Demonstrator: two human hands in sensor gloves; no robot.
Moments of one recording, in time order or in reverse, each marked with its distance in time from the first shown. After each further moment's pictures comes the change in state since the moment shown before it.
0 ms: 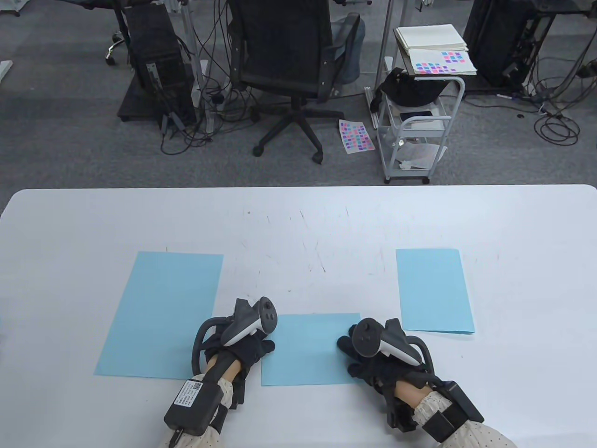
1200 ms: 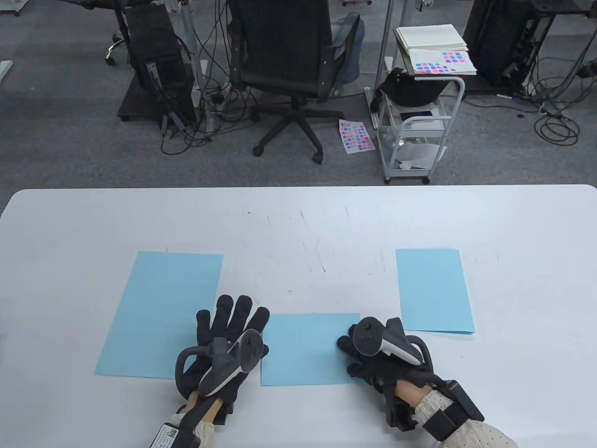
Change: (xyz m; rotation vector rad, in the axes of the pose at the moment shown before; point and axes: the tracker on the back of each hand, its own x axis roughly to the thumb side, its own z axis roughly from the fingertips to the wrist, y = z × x) left_hand -0.022 -0.010 0.061 0.493 -0.018 0.016; right_hand 0.000 -0.004 0.000 -0.013 -0.019 -0.044
